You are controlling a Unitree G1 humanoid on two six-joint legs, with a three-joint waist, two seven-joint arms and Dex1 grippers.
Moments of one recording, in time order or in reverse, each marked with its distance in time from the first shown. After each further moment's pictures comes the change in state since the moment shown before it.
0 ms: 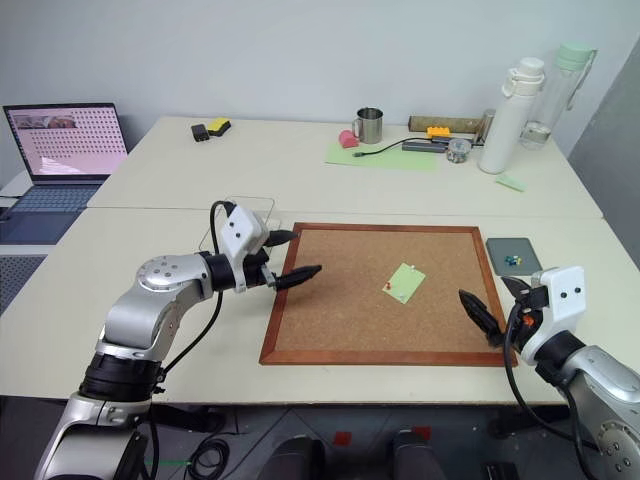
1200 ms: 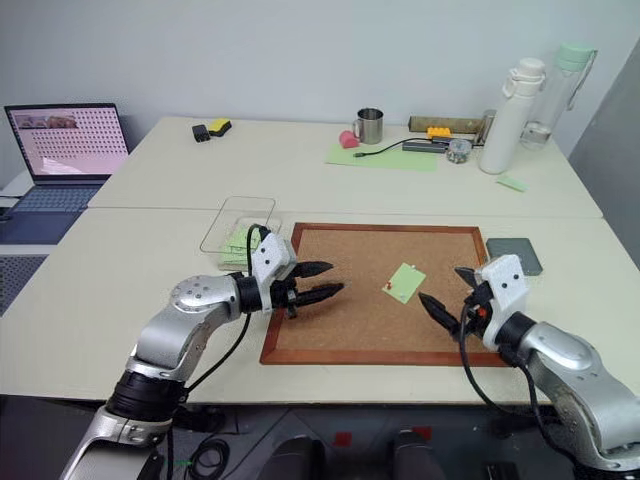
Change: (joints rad) left arm 0.044 -0.129 -0.055 0.006 0.006 -0.054 0.022; right arm -0.173 -0.041 0.290 0.162 -0.240 -0.140 0.132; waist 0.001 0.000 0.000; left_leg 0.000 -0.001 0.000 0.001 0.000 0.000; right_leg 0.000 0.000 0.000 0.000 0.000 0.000
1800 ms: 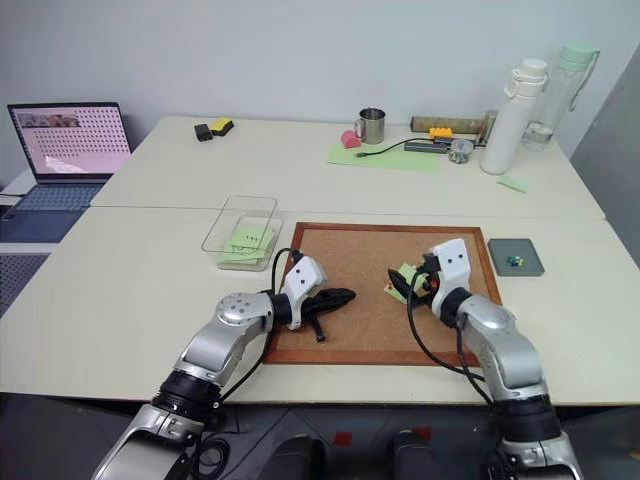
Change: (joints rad) left arm -0.016 -0.102 -0.102 0.243 0.143 -0.163 0.039; right arm -0.292 0.308 0.160 0.470 -0.205 -0.129 -0.069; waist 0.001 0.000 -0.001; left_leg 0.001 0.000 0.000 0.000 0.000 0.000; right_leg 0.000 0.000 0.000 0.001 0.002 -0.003
